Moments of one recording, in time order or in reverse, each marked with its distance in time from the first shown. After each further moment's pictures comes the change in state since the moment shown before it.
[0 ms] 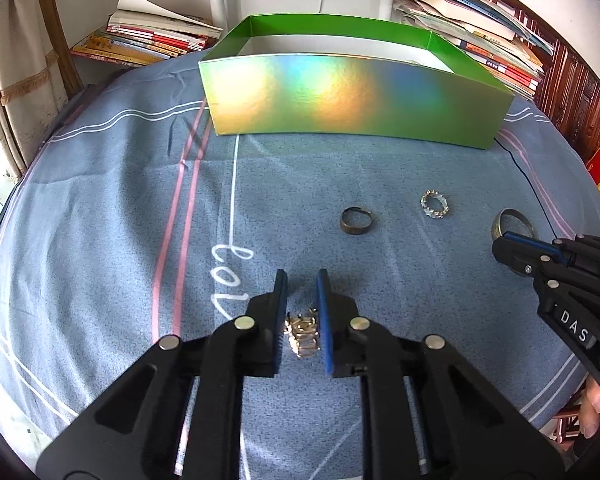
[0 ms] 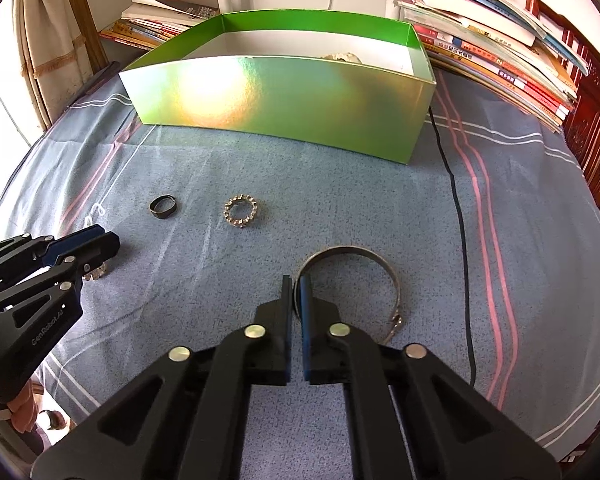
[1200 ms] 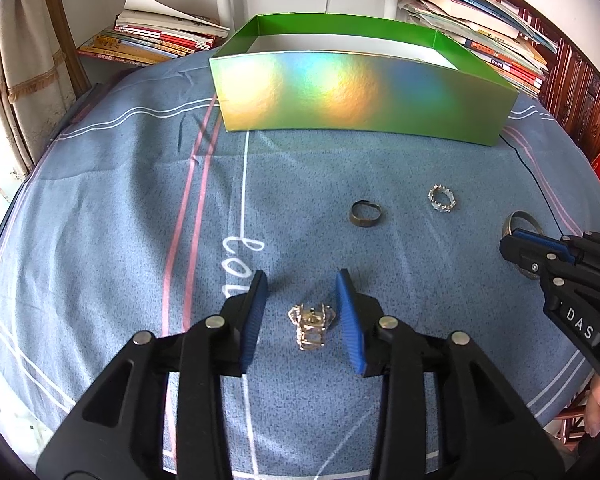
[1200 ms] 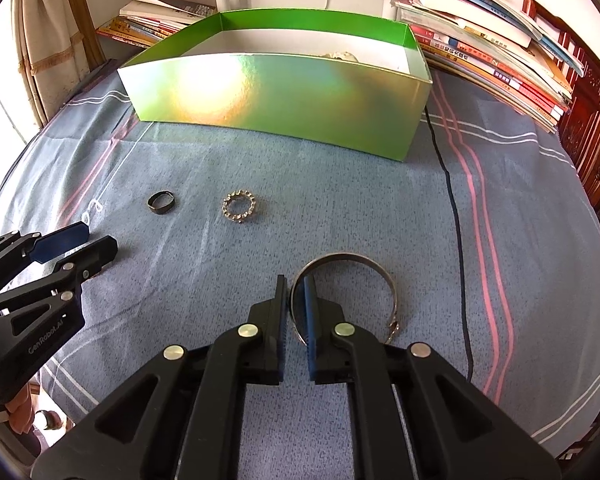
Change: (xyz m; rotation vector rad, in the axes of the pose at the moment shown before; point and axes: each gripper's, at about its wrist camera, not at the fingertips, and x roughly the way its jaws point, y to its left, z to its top) left arm -0.004 0.004 -0.006 0.001 0.000 0.023; right arm -0.001 0.001 -0.003 -0.003 0.002 -0.023
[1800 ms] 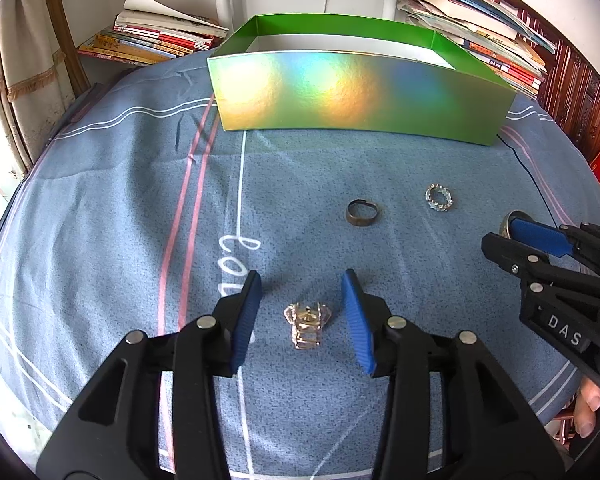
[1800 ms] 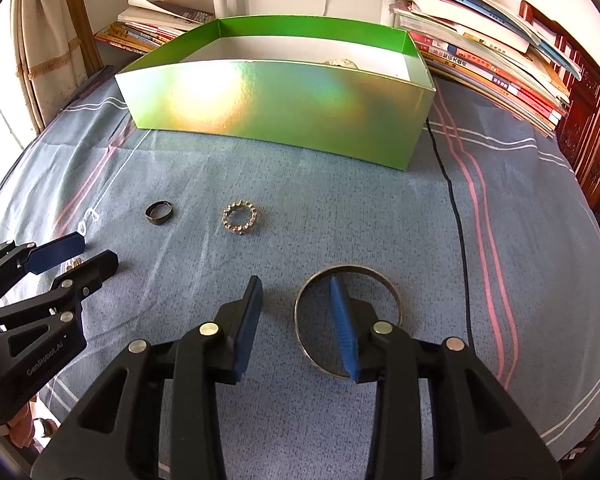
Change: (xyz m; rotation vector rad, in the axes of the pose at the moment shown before) left arm -0.001 -0.001 -0.001 -0.004 -0.001 -0.007; right arm 0.004 0.004 0.003 0.007 -0.031 -0.012
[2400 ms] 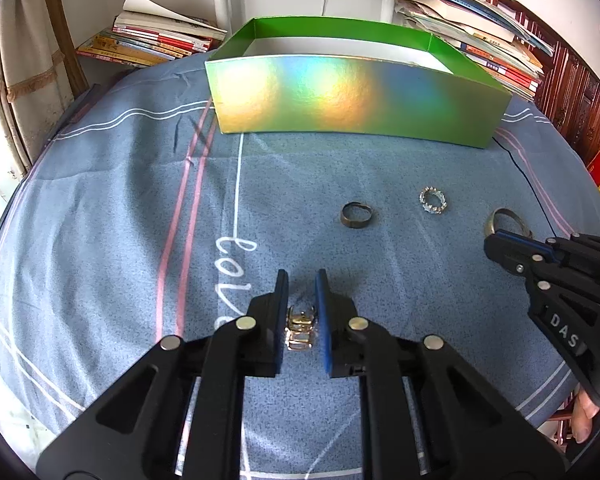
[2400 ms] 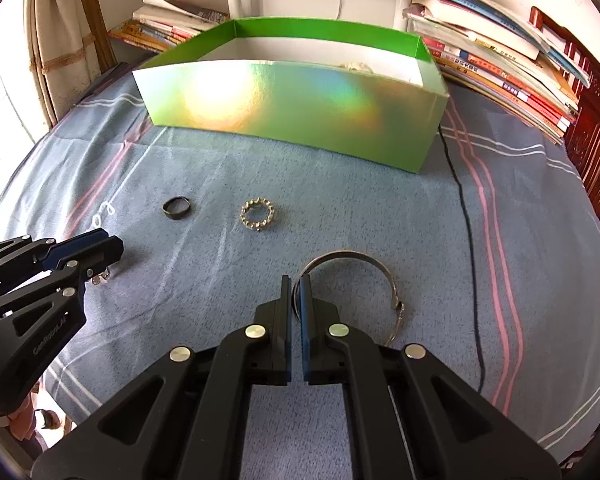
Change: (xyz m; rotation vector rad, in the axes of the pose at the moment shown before) left arm -0.004 -0.003 0.002 -0.004 -0.010 -0.005; right arm -0.009 0.004 -0.002 -0.023 -0.009 0.038
